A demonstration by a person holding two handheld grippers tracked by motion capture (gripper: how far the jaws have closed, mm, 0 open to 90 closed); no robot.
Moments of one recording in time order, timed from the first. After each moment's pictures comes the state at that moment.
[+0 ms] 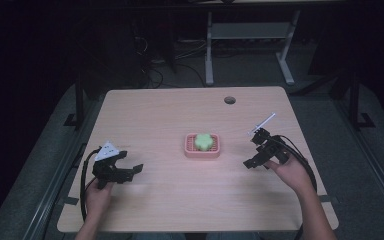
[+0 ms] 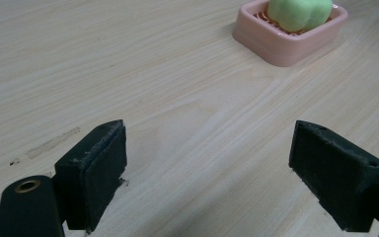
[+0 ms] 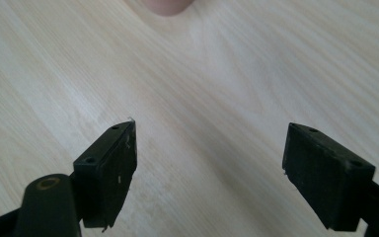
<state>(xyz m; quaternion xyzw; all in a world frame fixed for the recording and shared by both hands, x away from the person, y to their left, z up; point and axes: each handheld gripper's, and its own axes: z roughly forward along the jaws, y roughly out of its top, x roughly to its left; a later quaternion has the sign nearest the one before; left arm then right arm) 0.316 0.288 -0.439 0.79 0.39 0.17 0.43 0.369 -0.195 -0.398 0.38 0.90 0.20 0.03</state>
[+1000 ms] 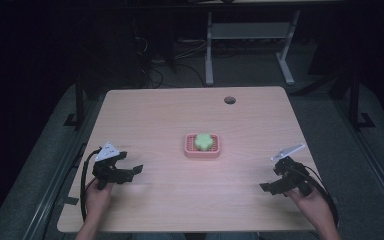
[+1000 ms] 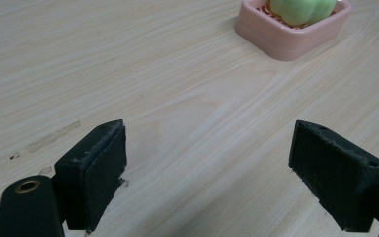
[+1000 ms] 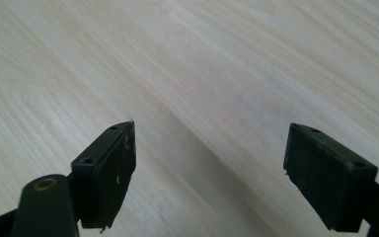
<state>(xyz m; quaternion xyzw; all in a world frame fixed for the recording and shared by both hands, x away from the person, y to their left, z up) 0.317 0.289 -0.442 0.80 0.39 0.18 0.42 0.291 -0.245 -0.427 0.41 0.87 0.25 0.06</state>
